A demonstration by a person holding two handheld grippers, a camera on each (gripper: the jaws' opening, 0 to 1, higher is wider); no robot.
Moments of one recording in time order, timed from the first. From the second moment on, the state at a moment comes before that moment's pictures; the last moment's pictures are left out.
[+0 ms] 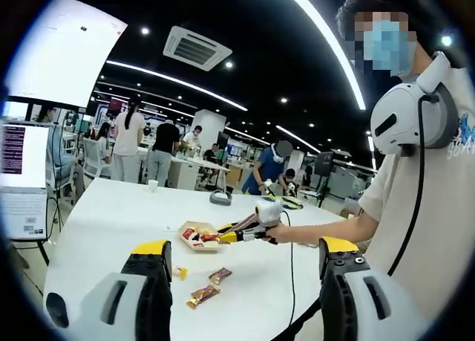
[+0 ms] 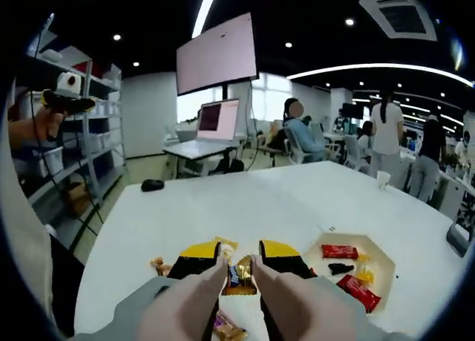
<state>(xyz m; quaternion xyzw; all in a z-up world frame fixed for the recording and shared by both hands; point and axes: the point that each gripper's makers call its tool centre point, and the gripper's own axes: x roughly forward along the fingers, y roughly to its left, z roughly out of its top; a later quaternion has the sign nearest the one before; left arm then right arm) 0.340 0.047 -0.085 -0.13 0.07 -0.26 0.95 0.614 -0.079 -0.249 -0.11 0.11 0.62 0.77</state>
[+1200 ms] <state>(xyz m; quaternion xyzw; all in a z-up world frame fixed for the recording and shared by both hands) 0.328 0.057 -0.090 -0.15 0.07 -0.24 0.96 0.695 -0.108 -0.192 -0.15 0.06 0.57 0.80</state>
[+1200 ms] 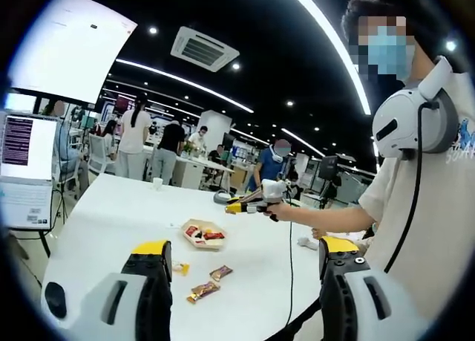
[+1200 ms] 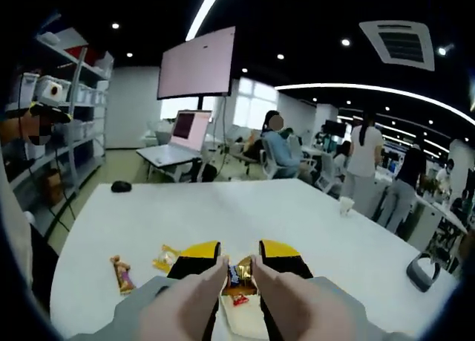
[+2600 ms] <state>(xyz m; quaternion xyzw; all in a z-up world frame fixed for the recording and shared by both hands) 0.356 0.045 -0.095 -0.14 0.08 -0.26 0.95 0.776 -0.121 -0.176 -0.14 0.09 0.49 0.85</state>
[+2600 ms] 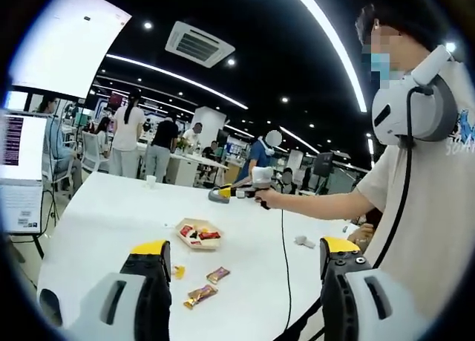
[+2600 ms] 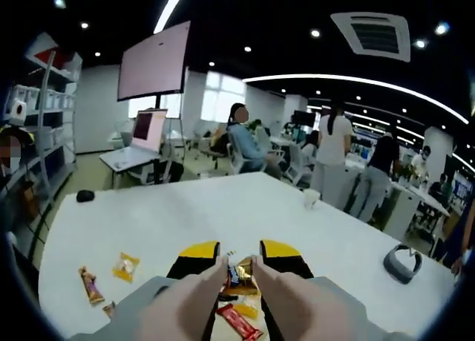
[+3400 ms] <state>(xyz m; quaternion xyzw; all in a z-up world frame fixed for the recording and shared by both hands) 0.355 0.064 -0.091 -0.14 0.07 -0.24 0.96 0.797 -0.124 -0.165 -0.09 0.09 0.47 0.87</state>
